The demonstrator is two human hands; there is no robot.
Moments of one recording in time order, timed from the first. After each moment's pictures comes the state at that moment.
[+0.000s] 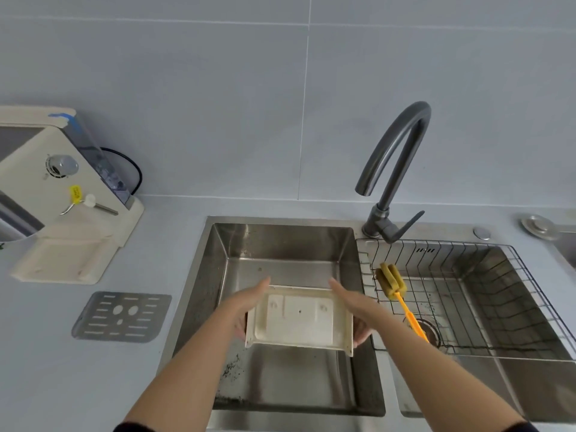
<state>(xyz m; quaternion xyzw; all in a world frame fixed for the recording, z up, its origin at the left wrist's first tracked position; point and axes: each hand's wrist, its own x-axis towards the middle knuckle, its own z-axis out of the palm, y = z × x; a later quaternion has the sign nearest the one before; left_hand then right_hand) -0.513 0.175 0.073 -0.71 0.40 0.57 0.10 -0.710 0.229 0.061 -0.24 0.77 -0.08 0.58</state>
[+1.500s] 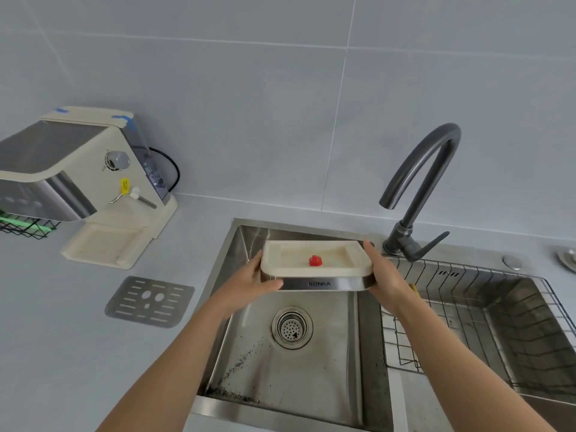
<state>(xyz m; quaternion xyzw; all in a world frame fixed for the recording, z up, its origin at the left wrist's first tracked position) -0.467 0.180 0.083 -0.52 0.60 0.57 -0.20 -0.724 0.200 0.091 -0.33 0.64 -0.40 0.56</state>
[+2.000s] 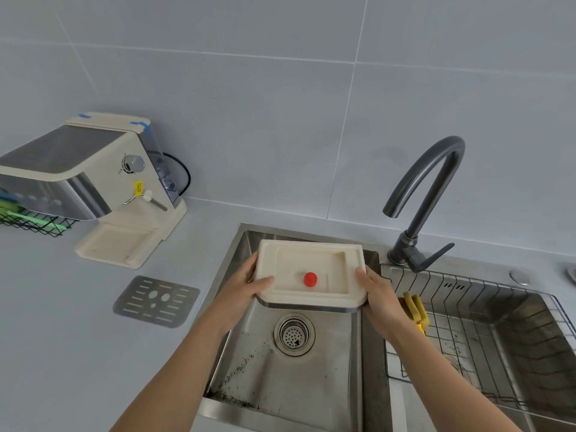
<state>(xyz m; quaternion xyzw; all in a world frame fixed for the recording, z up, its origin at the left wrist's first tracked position) -0.465 0.194 0.081 -0.46 0.47 0.66 -0.38 -0.708 0.221 0.083 -0.36 0.58 -0.45 0.57</state>
